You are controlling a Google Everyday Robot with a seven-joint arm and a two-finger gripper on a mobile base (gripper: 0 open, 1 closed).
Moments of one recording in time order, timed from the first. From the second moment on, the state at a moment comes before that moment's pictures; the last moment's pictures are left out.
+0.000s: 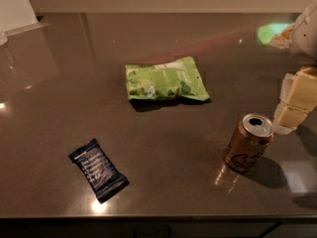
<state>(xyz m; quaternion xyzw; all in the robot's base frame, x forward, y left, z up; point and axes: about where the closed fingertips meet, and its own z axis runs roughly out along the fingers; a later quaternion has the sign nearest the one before) 0.438 -0.217 0.976 -0.60 0.78 -0.03 0.16</state>
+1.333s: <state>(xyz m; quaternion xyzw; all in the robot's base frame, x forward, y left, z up) 0.435 -0.134 0.951 -0.65 0.73 0.05 0.19</state>
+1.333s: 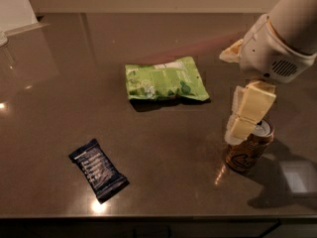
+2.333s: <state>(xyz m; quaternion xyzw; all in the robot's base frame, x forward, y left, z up) 0.405 -0.007 0.904 -0.69 0.67 0.13 0.23</state>
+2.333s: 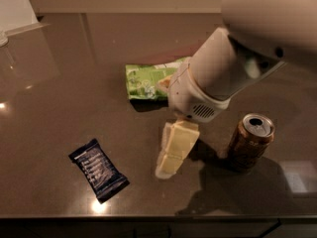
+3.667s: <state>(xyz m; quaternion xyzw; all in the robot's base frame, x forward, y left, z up) 0.377 0.051 0.839 -0.59 0.75 0.13 0.29</state>
